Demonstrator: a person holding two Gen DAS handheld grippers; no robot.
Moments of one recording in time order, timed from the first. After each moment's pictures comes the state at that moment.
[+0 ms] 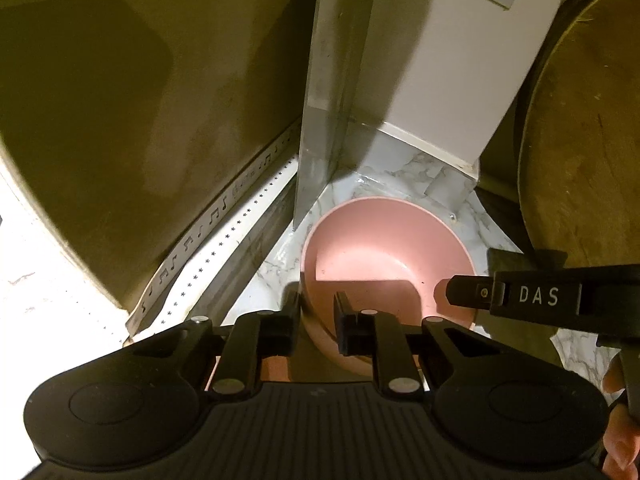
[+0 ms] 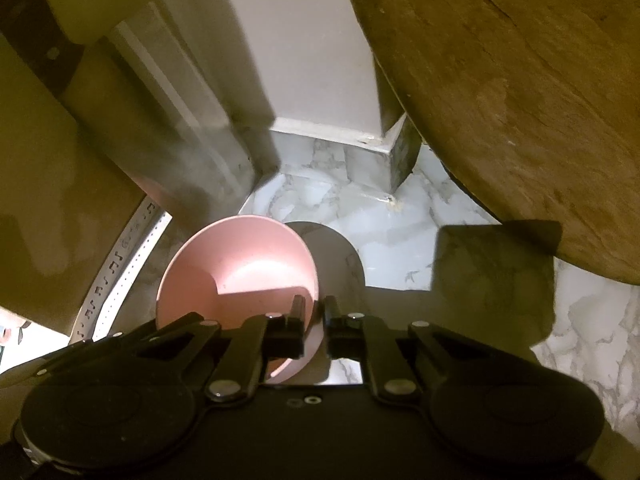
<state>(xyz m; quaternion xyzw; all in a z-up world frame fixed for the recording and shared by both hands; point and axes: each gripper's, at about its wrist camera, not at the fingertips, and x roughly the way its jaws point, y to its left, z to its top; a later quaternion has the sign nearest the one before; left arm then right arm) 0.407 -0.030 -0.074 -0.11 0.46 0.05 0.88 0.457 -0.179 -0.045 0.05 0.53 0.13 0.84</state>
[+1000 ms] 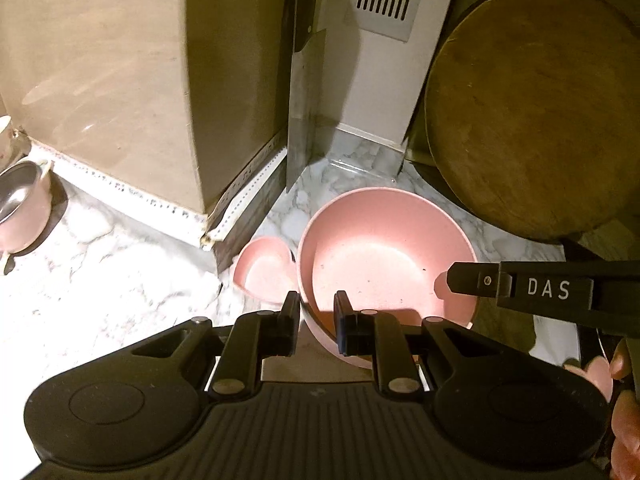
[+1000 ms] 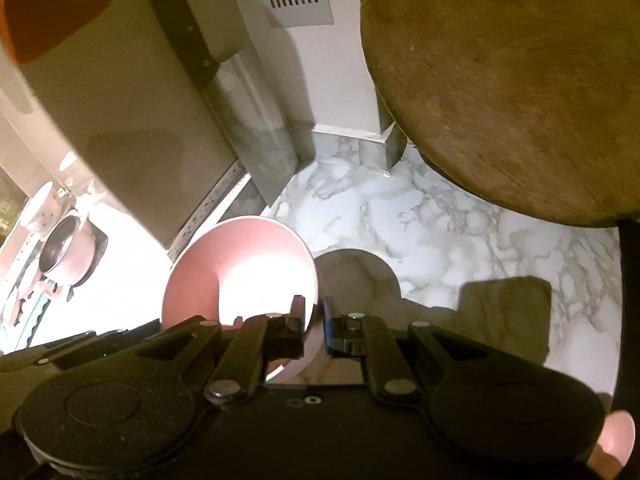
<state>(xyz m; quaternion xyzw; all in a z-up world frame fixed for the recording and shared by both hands) 0.269 -0.043 0.009 -0.08 0.45 0.01 0.89 0.323 -0.177 0.045 0.05 0.49 0.13 0.86</state>
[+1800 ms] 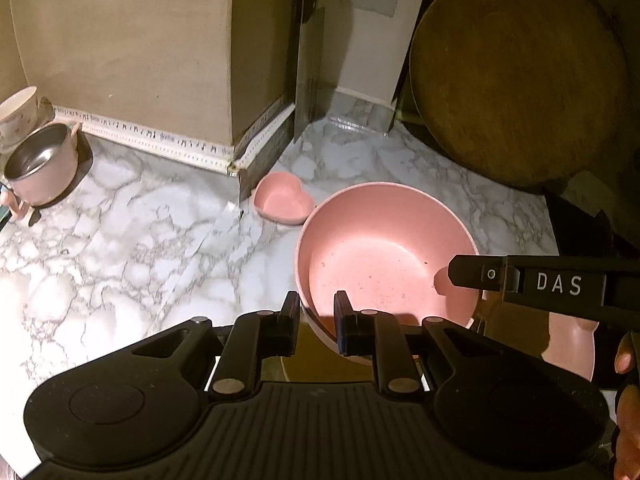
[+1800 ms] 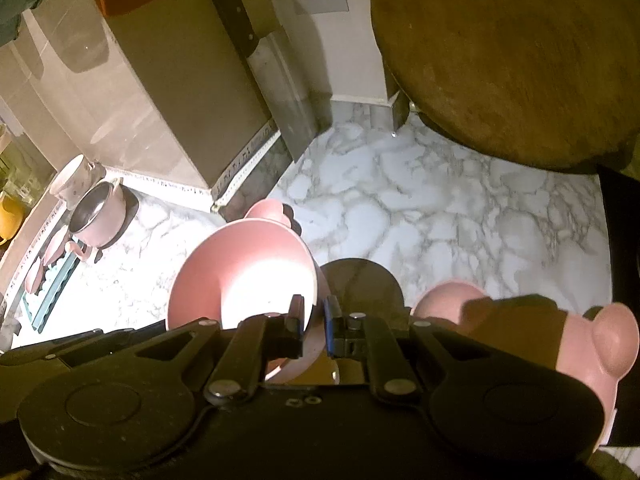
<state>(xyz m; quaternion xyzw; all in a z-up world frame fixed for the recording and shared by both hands) 0.190 -0.034 0.012 -0.07 0.47 0.00 0.88 0.234 -0.168 0.056 0.06 0.50 0.13 0.86</state>
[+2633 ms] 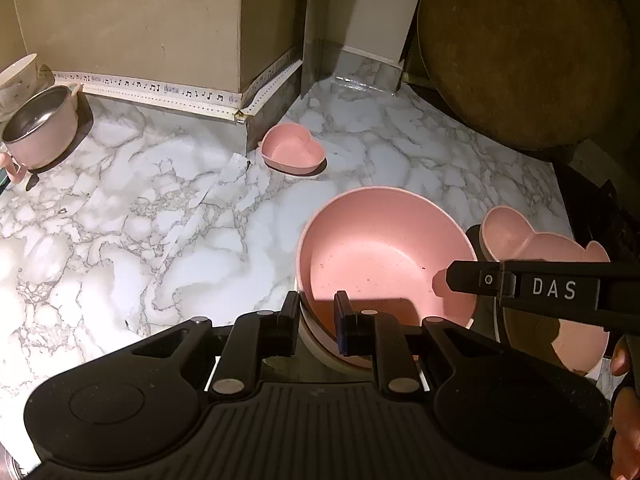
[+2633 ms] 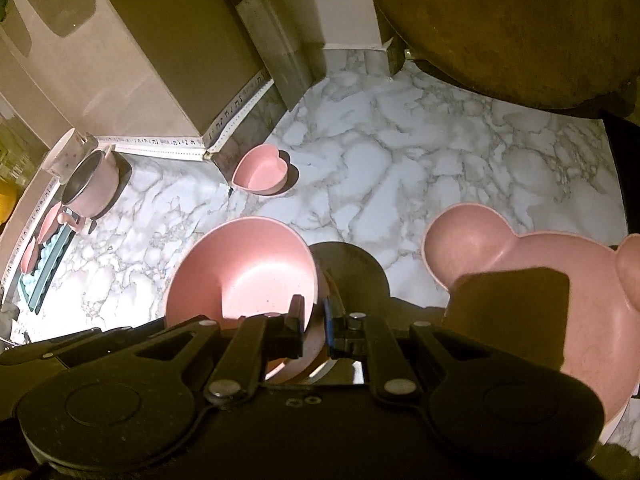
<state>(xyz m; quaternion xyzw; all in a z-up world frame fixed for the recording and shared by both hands) 0.178 -0.029 -0.011 -0.07 0.50 0.00 0.86 0.214 -0.164 0.022 0.08 0.53 0.12 0.83</state>
